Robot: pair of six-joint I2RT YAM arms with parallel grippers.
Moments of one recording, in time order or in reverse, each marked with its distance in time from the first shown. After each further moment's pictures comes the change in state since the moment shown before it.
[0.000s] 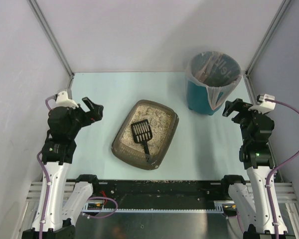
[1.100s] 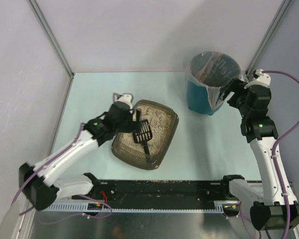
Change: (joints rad) left arm -0.648 0.377 0.064 -0.076 -0.311 -0.029; right arm 0.052 0.345 0.386 -0.237 -0.002 0.128
